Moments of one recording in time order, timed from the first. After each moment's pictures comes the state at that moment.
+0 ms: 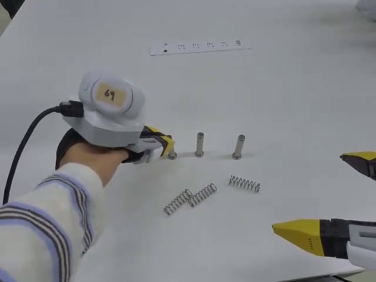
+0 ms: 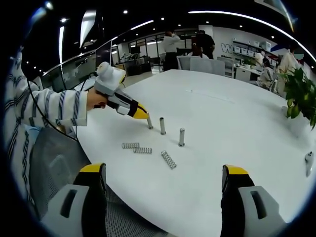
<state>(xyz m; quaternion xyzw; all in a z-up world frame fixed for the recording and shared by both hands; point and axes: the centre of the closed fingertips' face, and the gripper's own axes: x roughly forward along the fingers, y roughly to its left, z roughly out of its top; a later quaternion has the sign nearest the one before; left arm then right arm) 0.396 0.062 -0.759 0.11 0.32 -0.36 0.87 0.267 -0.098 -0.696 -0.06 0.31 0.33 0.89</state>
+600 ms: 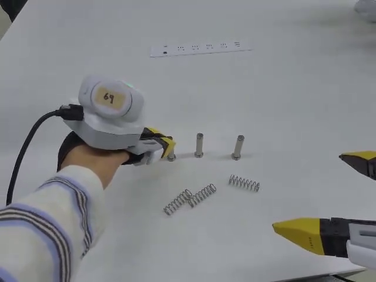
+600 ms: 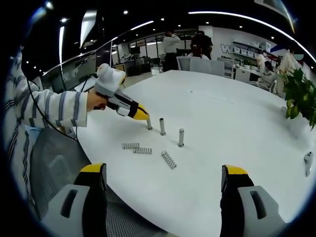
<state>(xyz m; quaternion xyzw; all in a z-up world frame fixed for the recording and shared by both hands) 0.396 0.060 -0.759 0.11 0.32 -0.36 0.87 0.266 -0.100 -0.694 -0.06 0.30 0.33 0.89</state>
